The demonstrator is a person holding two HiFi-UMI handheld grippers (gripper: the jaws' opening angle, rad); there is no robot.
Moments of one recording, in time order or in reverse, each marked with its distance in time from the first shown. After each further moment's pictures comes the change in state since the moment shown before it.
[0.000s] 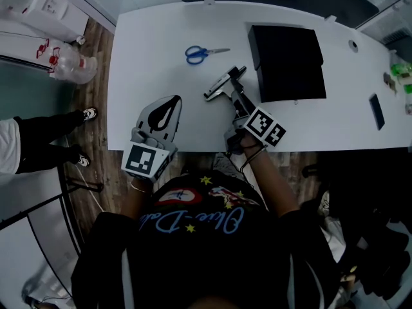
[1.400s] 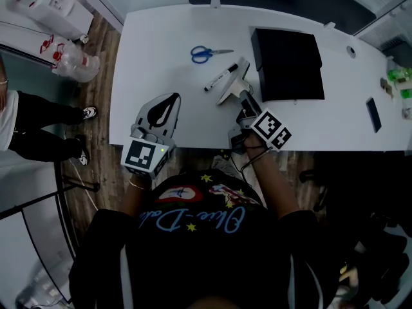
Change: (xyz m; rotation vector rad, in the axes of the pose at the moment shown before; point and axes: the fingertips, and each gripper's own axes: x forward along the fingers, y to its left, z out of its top) left arm -0.020 0.004 0.005 0.001 -0.018 0.037; right arm -0.023 0.017 0.016 0.023 -0.080 0.048
